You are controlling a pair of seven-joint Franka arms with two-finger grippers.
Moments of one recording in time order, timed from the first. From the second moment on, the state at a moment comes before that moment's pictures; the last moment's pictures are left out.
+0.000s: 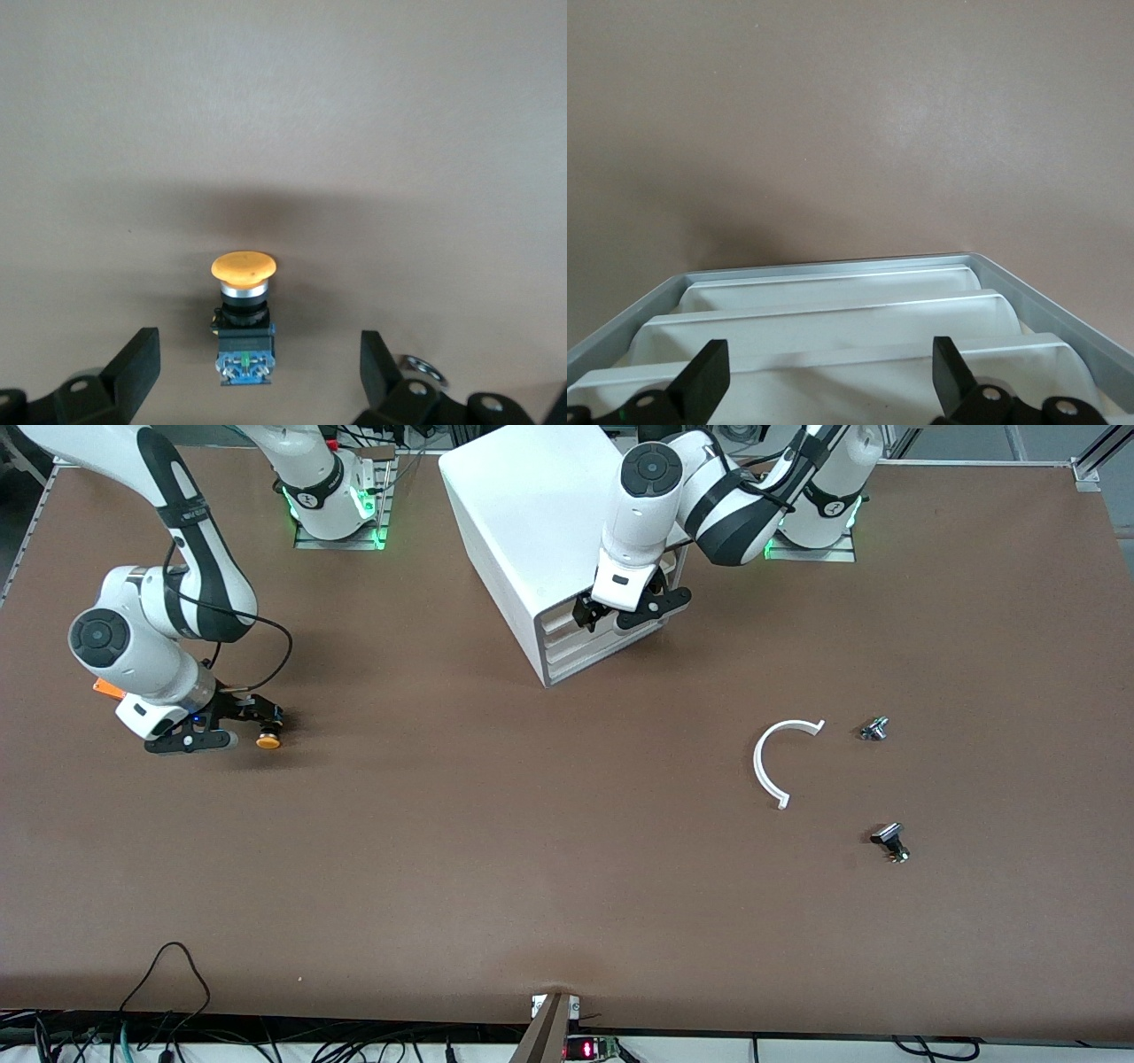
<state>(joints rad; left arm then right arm) -0.25 0.18 -0.62 -2.13 0.02 2.30 -1.39 -0.11 0.23 0.02 -2.24 -0.15 2.43 -0.09</state>
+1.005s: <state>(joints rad) -0.06 0.09 -0.26 -1.84 0.02 1.95 -0.60 -0.02 0.16 0.03 -1.55 0.00 1.58 0.05</state>
